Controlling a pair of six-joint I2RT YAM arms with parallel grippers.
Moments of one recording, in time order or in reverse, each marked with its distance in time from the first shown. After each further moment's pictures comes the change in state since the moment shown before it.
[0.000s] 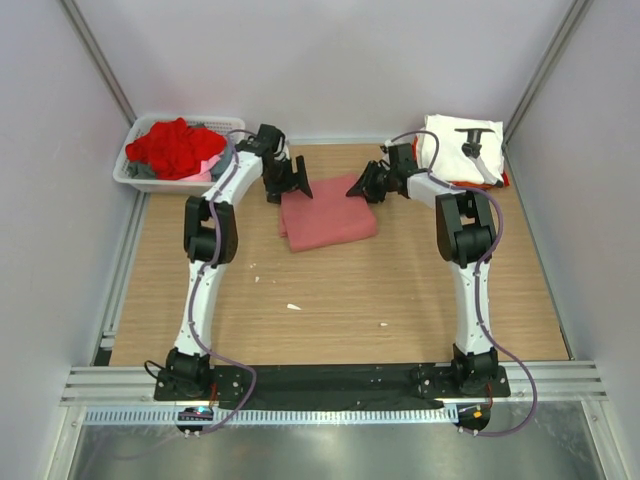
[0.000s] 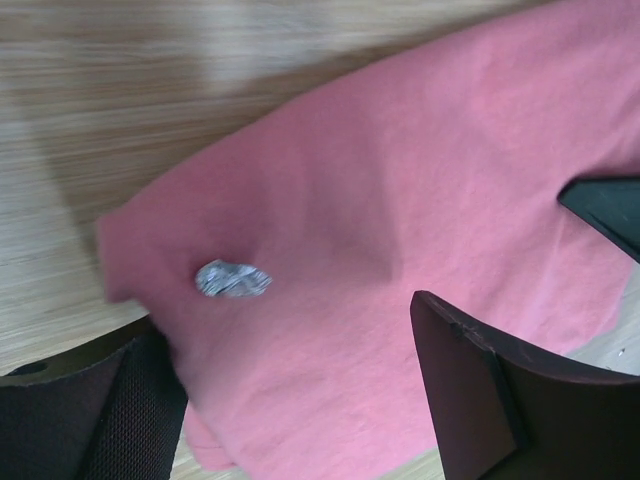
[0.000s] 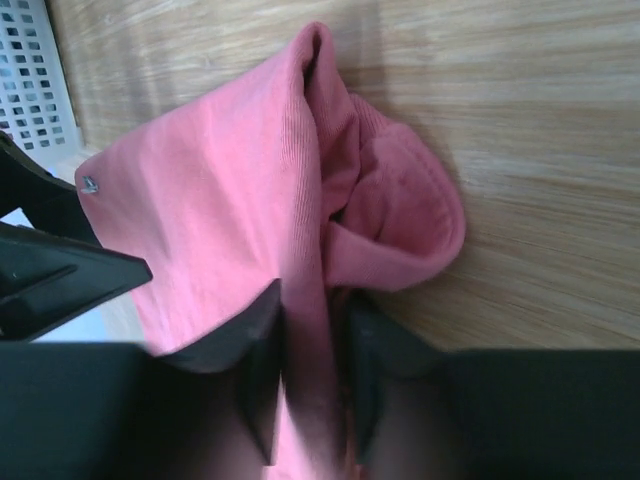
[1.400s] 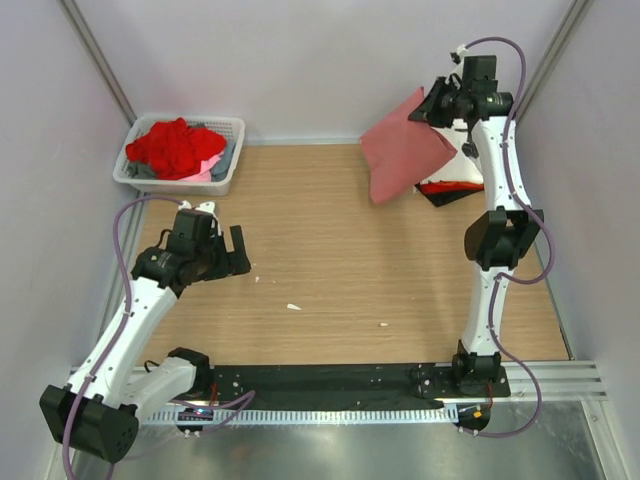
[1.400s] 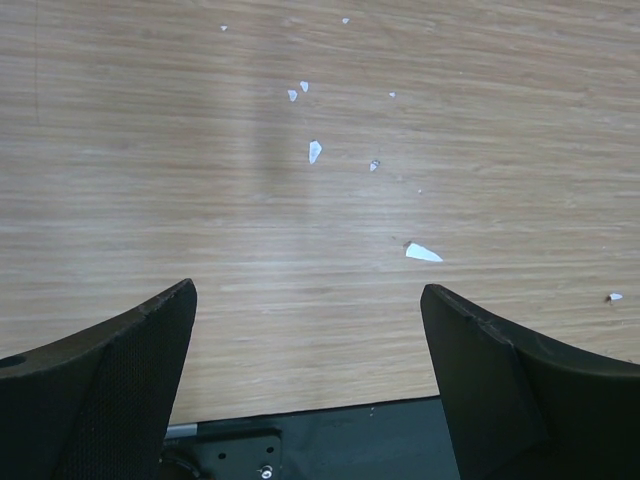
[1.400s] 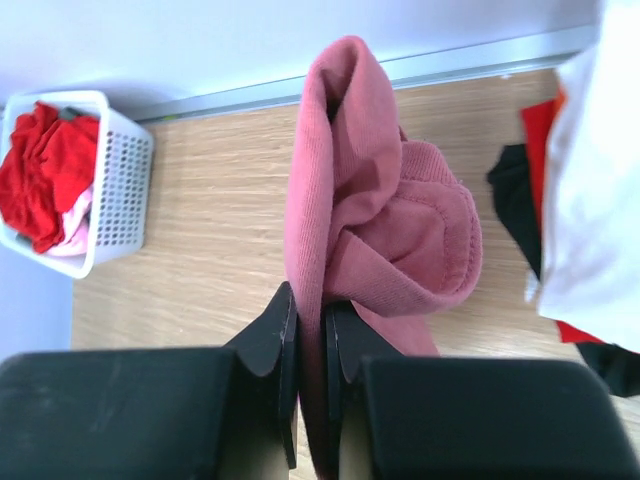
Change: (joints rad) left arm -0.026 -1.562 -1.377 0.023 -0.382 0.013; right arm -0.188 -0.126 0.774 -0.705 0.132 -0.275
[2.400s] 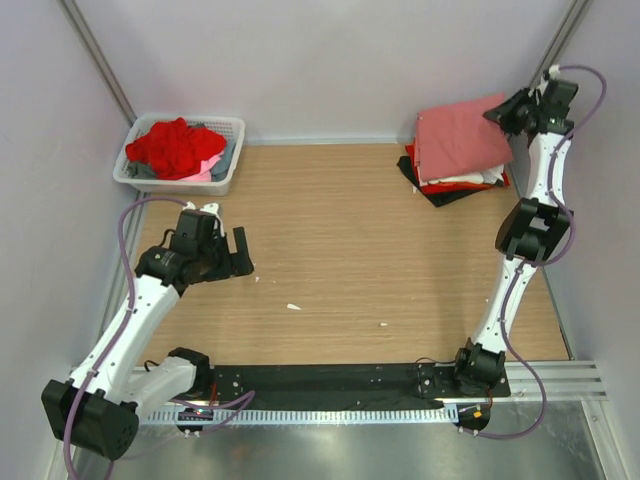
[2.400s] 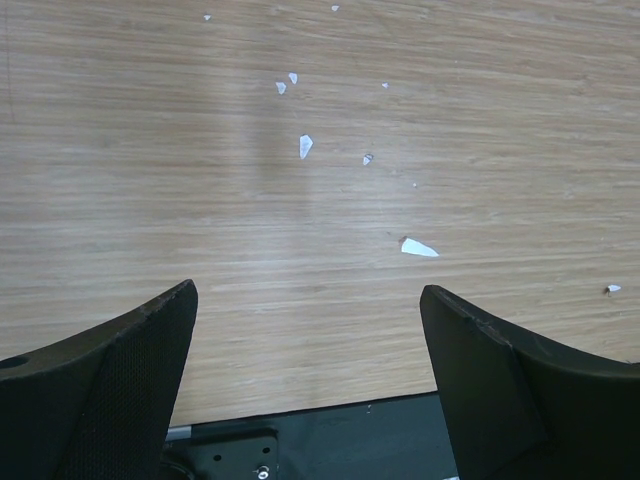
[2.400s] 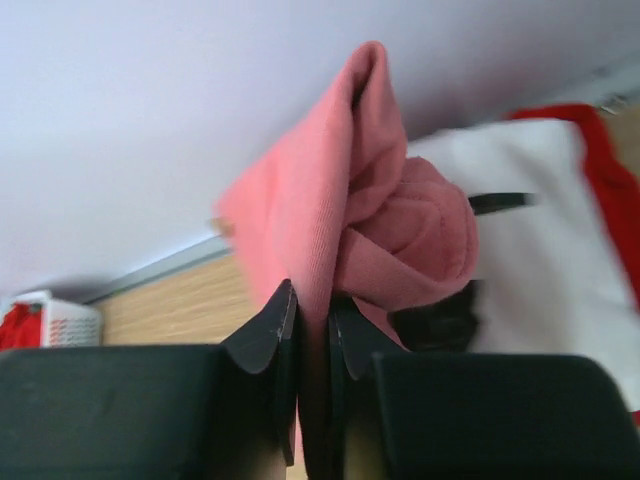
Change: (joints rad) left arm -0.005 0.014 -0.017 0.020 0.026 0.000; right arm -0.356 0.197 0.061 0.289 -0.111 0.088
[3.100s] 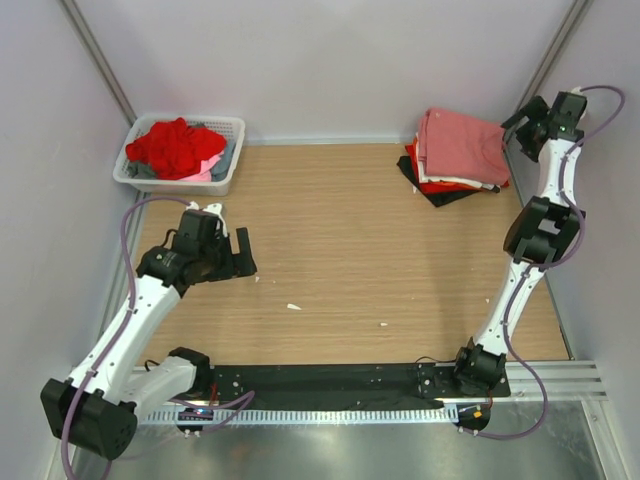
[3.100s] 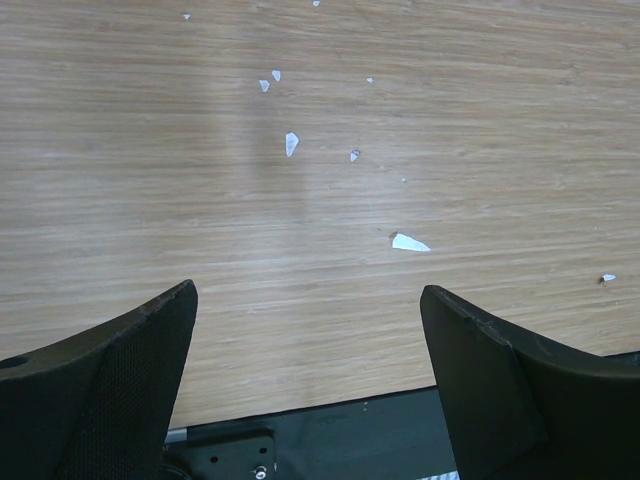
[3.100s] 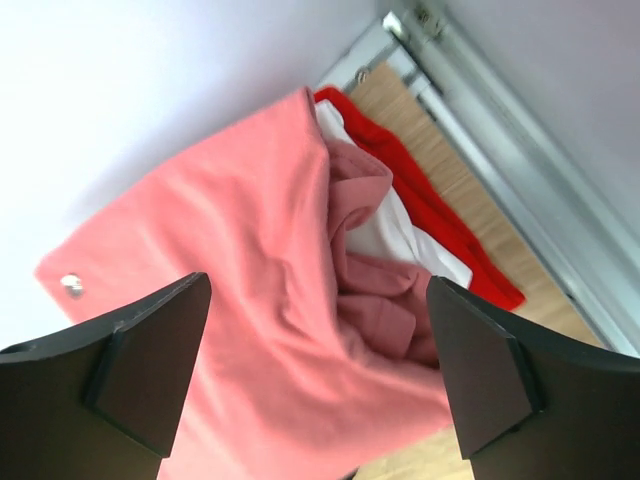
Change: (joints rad) left arm -0.023 0.005 0.000 0.007 0.010 0.000; right arm -0.098 0.018 -0.172 0.018 0.310 0.058
